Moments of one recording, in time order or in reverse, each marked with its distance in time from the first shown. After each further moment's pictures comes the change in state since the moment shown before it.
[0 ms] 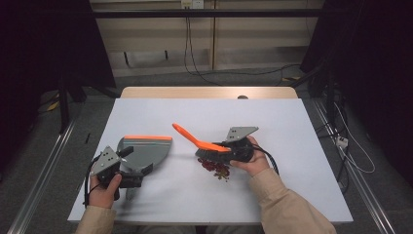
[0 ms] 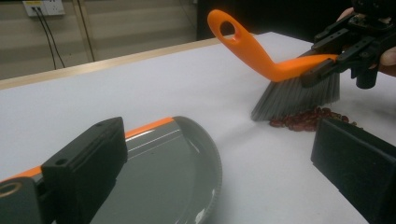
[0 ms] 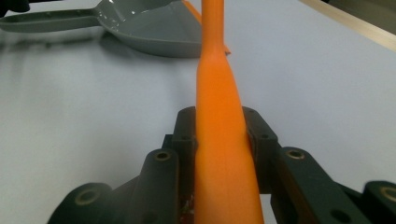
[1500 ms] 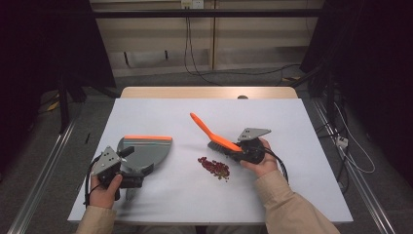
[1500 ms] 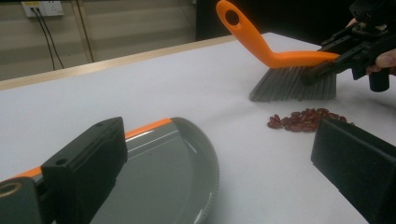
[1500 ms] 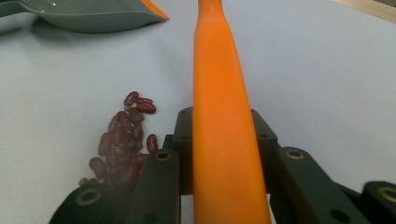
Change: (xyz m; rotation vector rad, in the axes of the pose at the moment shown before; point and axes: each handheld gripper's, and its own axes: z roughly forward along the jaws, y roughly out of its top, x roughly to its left) left arm -0.002 0.001 0.000 0.000 -0.006 0.003; right arm -0.007 -0.025 -0.024 0.058 -0.171 0.157
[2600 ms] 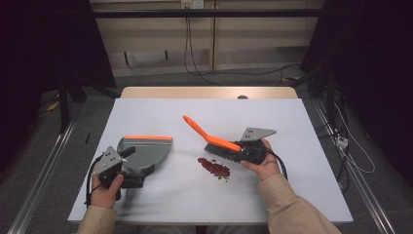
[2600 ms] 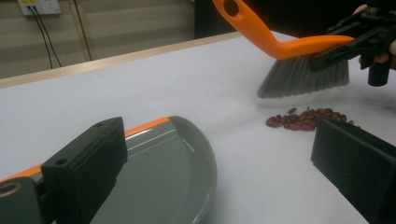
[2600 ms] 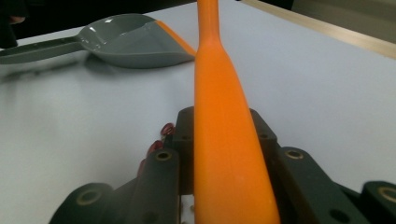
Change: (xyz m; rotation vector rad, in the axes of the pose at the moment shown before) left arm -0.001 -0.001 0.003 0.008 -0.001 0.002; right arm 0.002 0.007 -0.007 -0.132 0.091 -0.033
